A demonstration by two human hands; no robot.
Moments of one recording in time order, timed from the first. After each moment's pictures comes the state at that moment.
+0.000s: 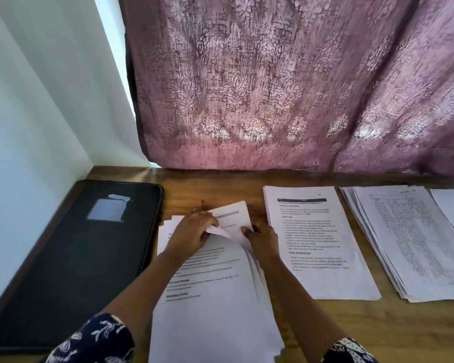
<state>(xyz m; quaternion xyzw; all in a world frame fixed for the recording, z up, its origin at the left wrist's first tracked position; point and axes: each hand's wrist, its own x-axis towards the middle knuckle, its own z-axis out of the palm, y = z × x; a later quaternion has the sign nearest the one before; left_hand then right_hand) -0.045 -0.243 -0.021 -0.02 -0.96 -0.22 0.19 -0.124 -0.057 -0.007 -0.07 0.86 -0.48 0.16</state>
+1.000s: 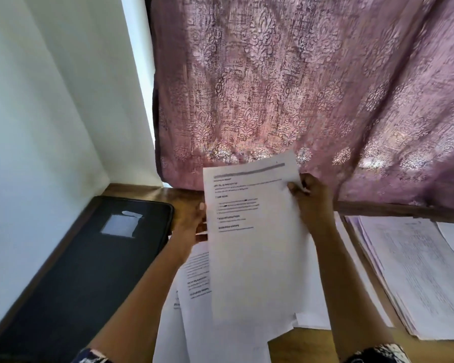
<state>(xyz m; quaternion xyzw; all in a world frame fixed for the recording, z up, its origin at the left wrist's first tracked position) -0.045 -0.233 0.076 0.22 -0.62 -0.74 0.13 -0.193 -0.028 0.143 -0.19 0.82 -0.54 -0.03</state>
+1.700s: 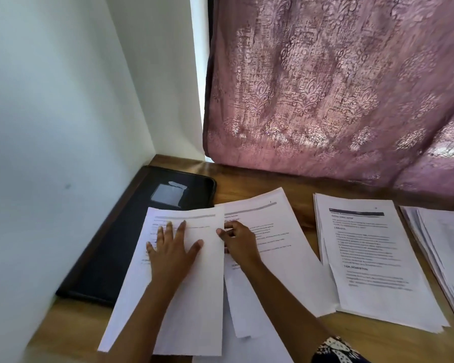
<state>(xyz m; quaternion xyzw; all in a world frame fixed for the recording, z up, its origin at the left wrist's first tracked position) 0.083 -0.283 -0.009 0.44 -0.89 -0.13 -0.04 -0.039 -0.174 0.003 -0.21 0.81 -0.46 0.28</state>
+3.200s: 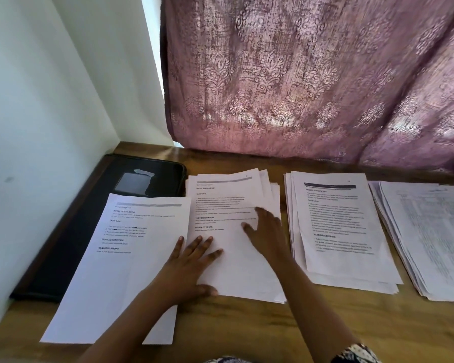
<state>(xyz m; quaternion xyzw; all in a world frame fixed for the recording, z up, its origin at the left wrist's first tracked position) 0.079 -0.216 -0.021 0.03 -0.98 -0.03 -0.17 -0.100 -0.072 -0.014 -0.23 0.94 -0.23 0.13</state>
